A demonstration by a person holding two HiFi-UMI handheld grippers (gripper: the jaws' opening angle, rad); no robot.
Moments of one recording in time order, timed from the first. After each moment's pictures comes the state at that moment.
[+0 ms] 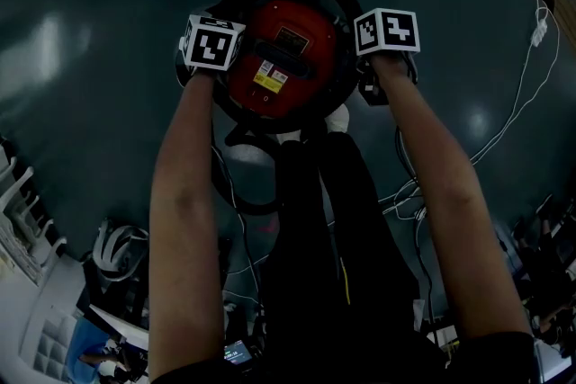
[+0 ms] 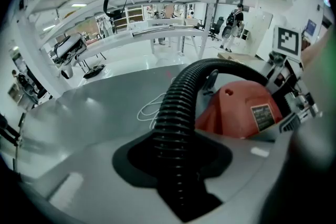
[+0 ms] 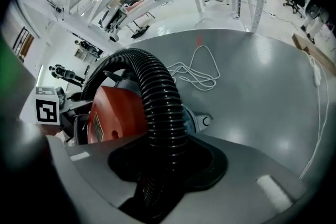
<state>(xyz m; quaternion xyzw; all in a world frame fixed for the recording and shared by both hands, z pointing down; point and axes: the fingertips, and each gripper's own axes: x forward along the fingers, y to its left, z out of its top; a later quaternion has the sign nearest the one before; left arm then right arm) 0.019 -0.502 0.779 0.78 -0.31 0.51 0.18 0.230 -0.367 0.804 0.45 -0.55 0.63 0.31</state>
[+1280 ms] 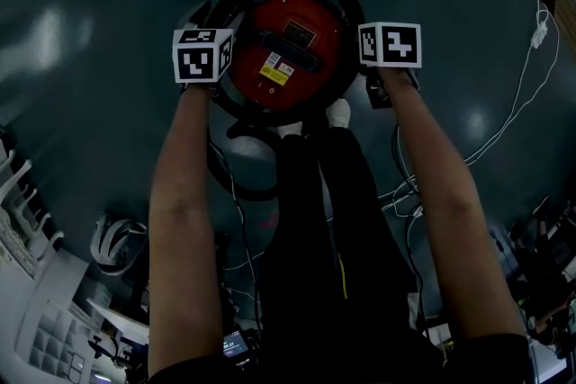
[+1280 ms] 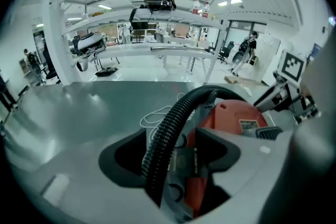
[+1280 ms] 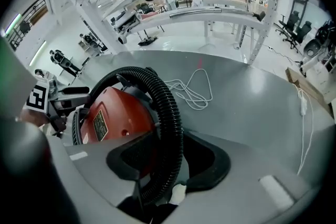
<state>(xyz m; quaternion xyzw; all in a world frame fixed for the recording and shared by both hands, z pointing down) -0.005 -0.495 0.743 0.80 -0.38 0.41 0.23 0.243 -0.374 0.770 0.52 -0.58 0.51 0.35</state>
